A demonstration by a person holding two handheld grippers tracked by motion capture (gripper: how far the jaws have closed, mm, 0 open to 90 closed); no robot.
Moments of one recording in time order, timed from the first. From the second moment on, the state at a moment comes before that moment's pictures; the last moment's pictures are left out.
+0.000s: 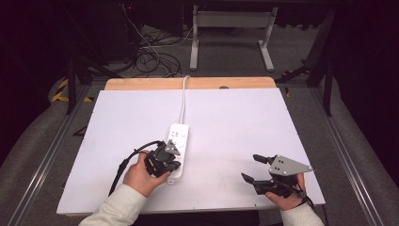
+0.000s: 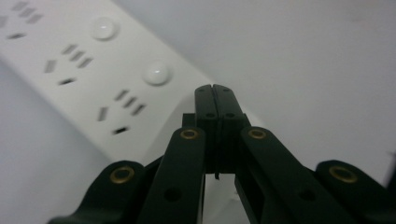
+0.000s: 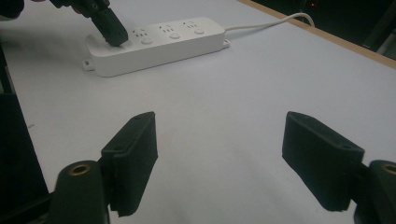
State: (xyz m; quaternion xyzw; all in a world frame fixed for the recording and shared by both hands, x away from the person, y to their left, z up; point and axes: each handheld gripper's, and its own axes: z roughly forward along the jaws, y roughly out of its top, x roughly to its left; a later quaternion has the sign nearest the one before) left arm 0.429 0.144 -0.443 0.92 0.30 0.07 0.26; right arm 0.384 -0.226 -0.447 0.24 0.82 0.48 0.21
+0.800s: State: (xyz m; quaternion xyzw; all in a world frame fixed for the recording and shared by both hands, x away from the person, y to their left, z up) left arm 0.431 0.149 -0.429 0.90 0.31 0.09 0.30; right arm 0.387 -0.226 -0.448 0.24 0.82 0.48 0.20
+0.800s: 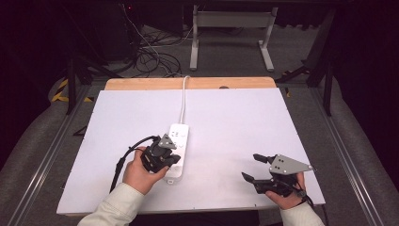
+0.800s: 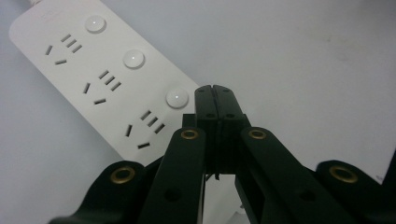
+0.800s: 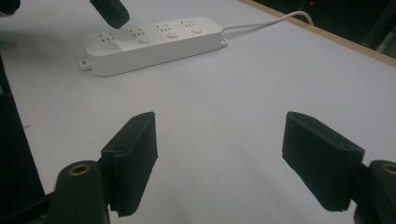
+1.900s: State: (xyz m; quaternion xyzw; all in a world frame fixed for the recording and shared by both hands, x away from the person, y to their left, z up) left arm 0.458 0.135 -0.443 0.90 0.32 0.11 0.28; right arm 0.386 -0.226 -0.448 0.24 0.82 0.48 0.20
